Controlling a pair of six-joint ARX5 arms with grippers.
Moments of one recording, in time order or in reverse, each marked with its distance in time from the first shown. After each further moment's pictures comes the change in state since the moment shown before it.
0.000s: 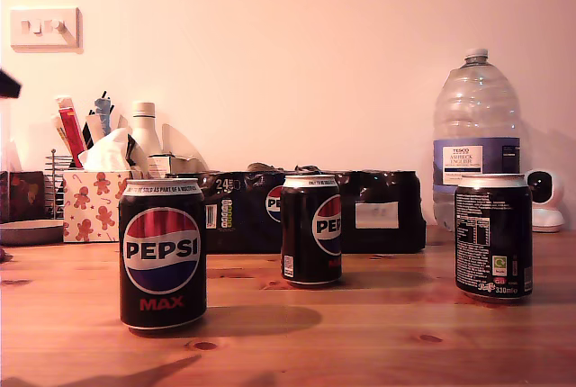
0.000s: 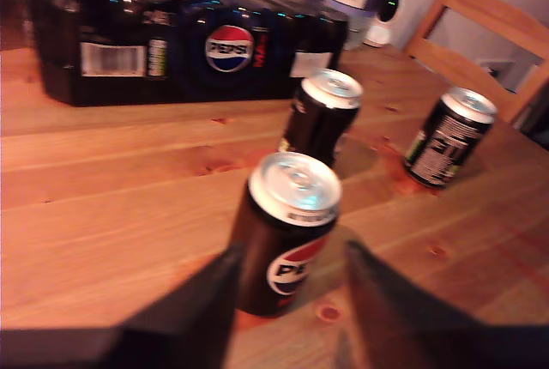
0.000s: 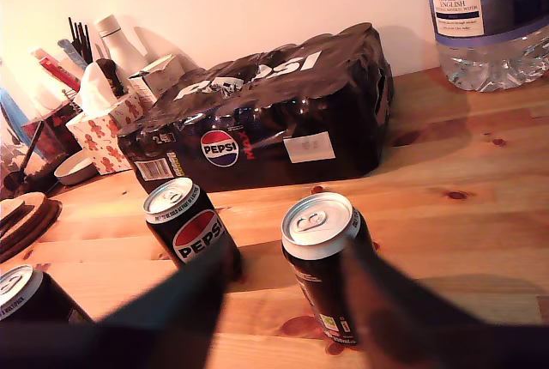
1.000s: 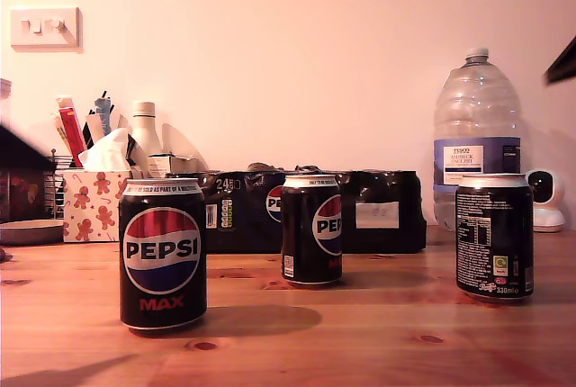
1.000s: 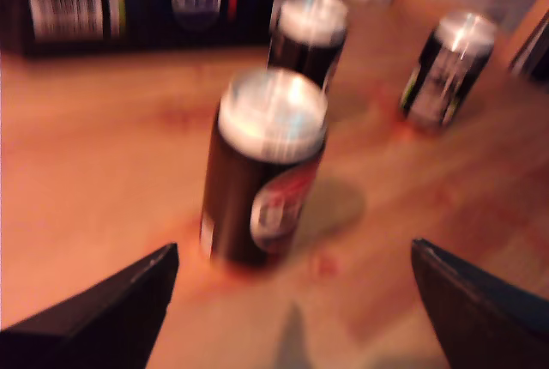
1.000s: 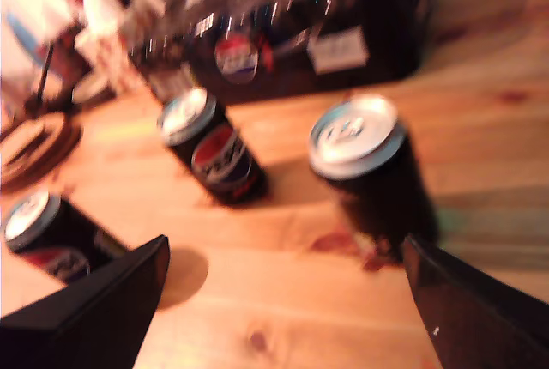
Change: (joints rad) left arm -0.180 0.000 -0.160 0.176 -0.151 0.038; right arm 0.150 0.249 0.001 0.032 0.006 0.025
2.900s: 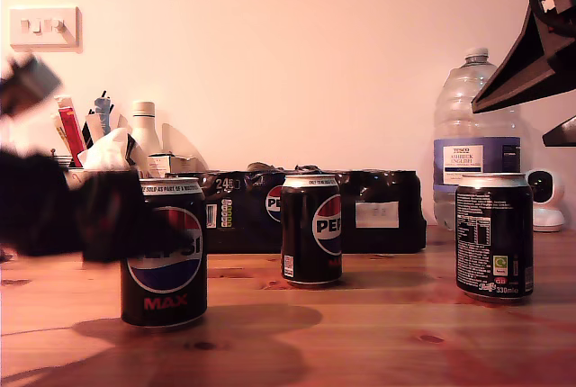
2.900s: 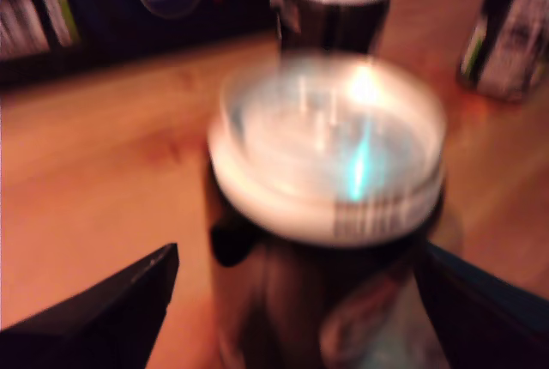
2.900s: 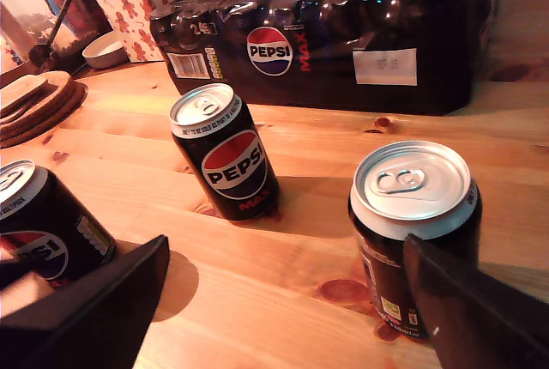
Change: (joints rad) left arm -0.043 1.324 0.143 1.094 -0.013 0.158; right arm 0.119 0.264 0.000 0.325 0.075 -0.131
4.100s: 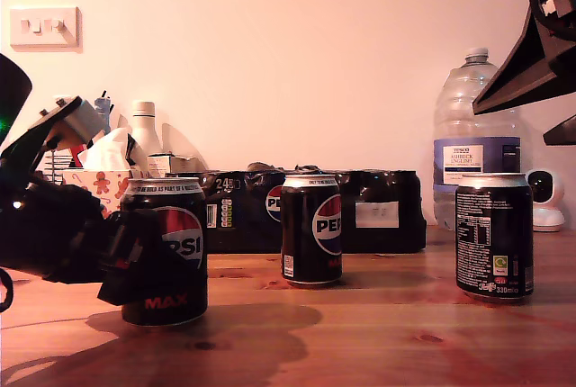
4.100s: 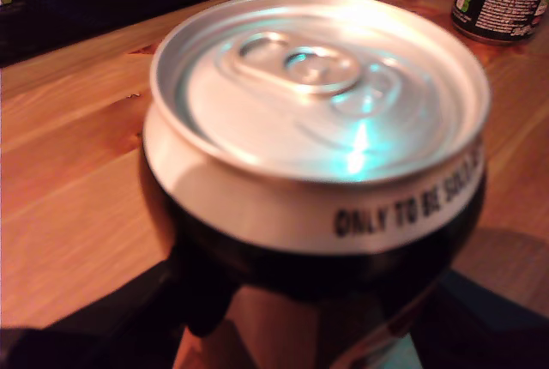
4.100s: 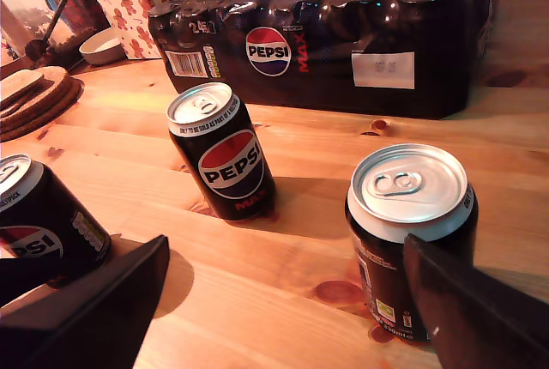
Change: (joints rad) left arm -0.002 0.065 0.100 -0.084 0.049 0.090; right arm 0.000 0.000 0.000 0.000 0.004 -0.023
